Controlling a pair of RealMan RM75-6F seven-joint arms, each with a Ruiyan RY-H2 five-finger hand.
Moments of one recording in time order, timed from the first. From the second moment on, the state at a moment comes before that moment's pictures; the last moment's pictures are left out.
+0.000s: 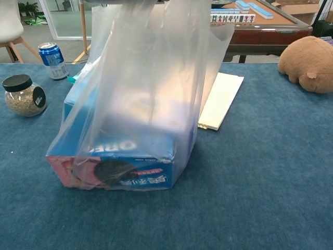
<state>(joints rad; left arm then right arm) -1.04 -1.09 -0.27 -1.94 1.48 0.82 -1.90 0.07 -0.94 0.02 -1.67 -1.60 1.49 0.08</state>
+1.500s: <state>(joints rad) -0.76 -0.75 -0.47 -2.18 1.28 0.87 -1.56 0.07 -0.94 0.02 -1.69 -1.60 1.49 0.08</state>
